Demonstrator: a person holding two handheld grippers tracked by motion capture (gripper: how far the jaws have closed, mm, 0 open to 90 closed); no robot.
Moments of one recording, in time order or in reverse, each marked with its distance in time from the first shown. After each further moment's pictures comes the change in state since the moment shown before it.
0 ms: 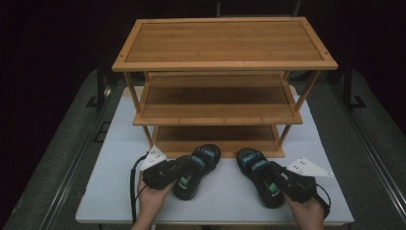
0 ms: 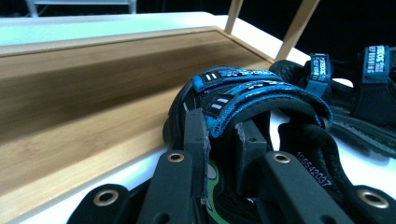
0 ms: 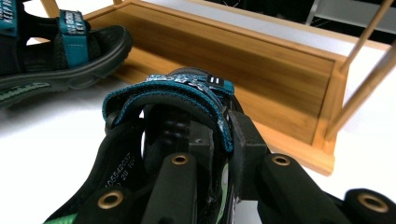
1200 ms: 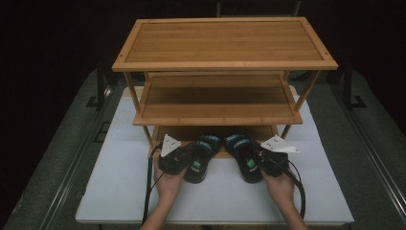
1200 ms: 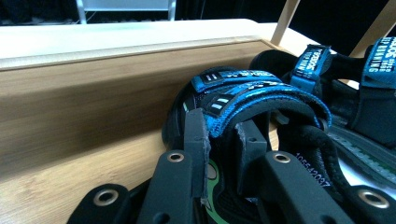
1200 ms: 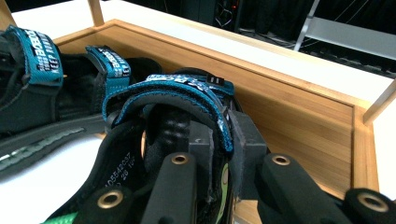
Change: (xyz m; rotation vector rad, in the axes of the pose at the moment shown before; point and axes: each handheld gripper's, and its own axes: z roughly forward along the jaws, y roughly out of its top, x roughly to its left) left arm 0.004 0.009 0.054 -0.021 0.153 -0.022; right arm 0.006 0.032 0.073 -0.051 -0.043 -0.023
